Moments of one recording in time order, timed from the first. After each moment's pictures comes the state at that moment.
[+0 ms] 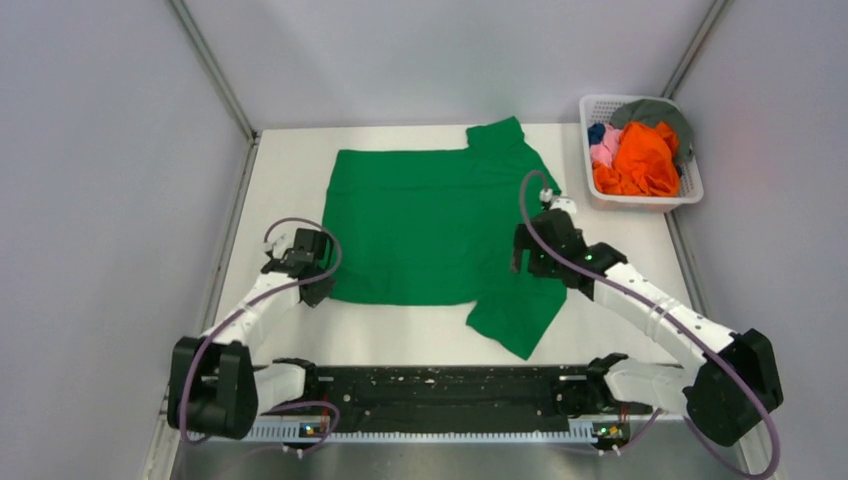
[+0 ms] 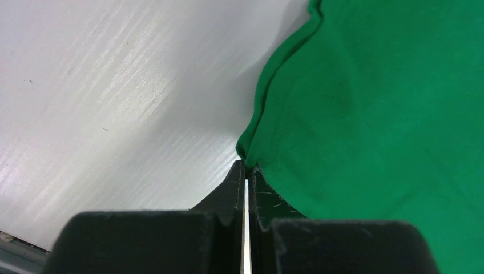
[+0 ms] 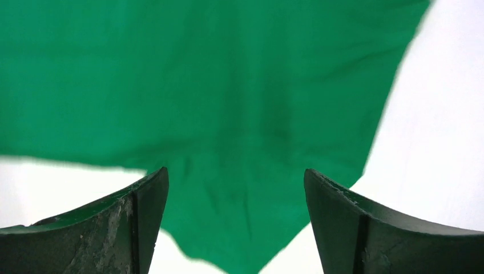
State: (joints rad) left arm -0.15 1.16 0.61 -0.59 -0.29 -0.91; right arm 0.56 1.13 0.79 -0.55 0.29 0.53
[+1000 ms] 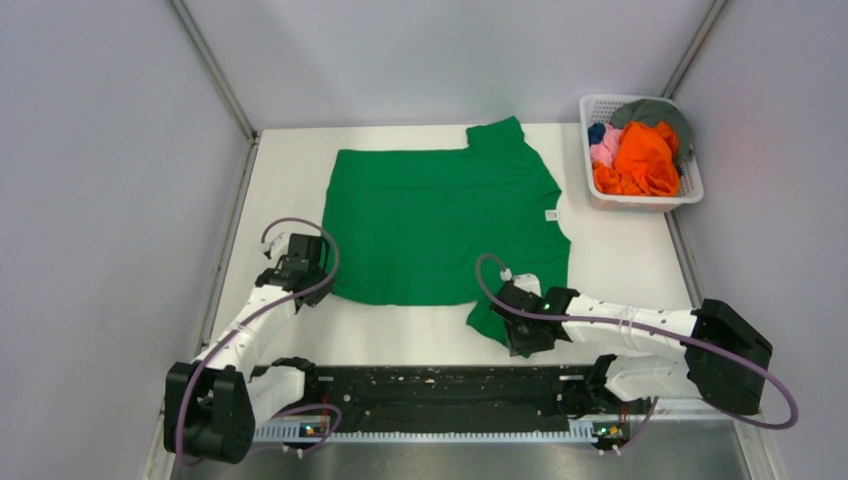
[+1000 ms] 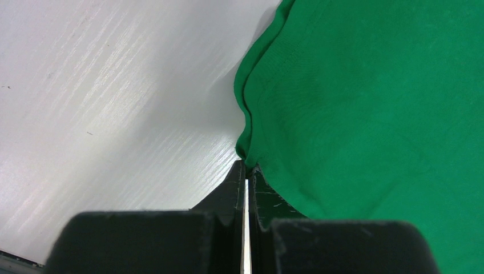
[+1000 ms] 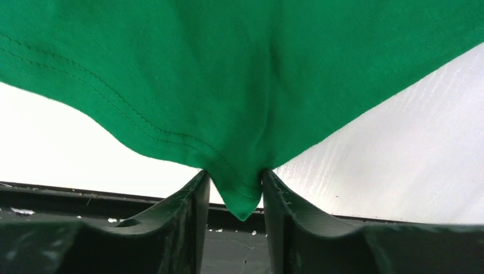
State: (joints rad) left arm -0.15 1.06 0.57 -0.55 -0.25 -0.89; right arm 1.01 1.21 0.58 -0.74 0.22 0.82
